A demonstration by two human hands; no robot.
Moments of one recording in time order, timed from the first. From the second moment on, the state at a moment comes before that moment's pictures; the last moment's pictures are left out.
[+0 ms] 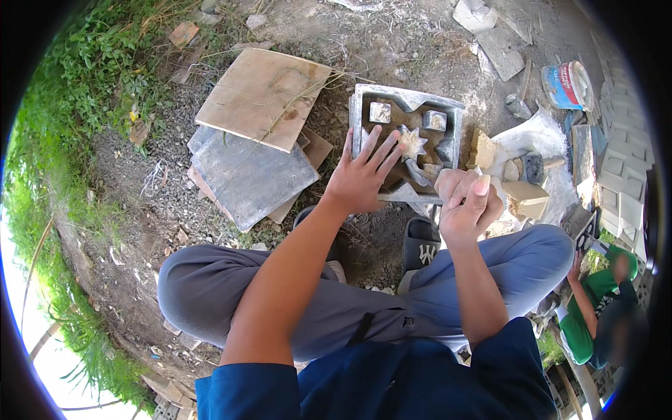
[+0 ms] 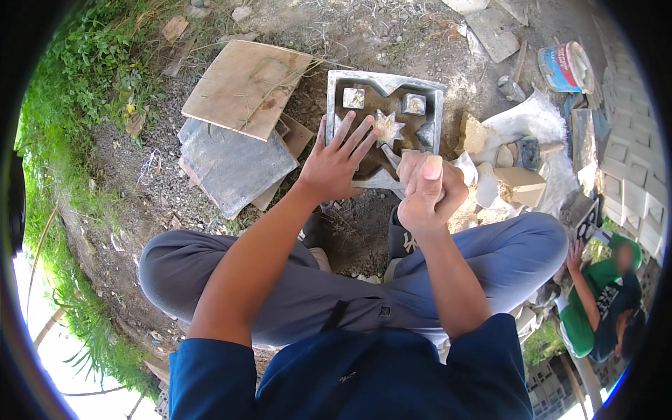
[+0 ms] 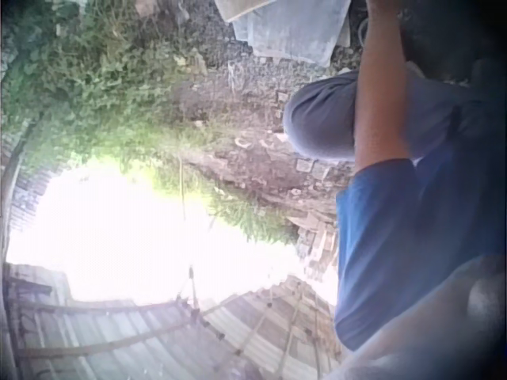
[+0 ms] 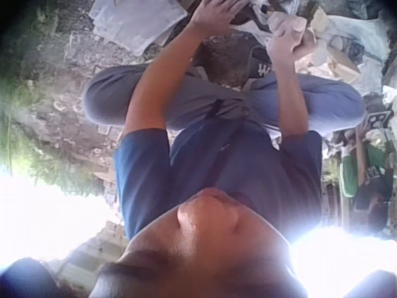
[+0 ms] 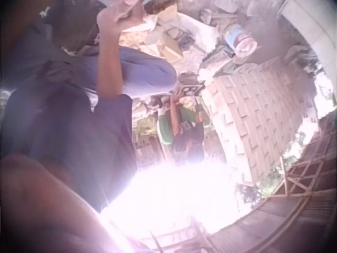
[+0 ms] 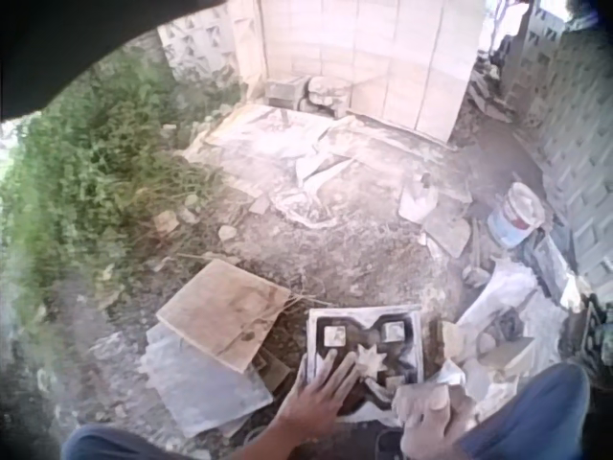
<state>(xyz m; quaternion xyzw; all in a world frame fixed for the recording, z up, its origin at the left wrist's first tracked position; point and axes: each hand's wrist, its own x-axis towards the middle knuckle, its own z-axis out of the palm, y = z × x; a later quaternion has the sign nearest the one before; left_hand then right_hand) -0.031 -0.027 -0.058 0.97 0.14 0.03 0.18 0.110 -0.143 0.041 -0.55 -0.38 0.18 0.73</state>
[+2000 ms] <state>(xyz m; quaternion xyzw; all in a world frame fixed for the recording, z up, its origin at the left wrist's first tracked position) -0.032 -0.026 -0.061 0.97 0.16 0.03 0.20 0.102 -0.160 0.051 -0.53 -0.41 0.15 0.73</state>
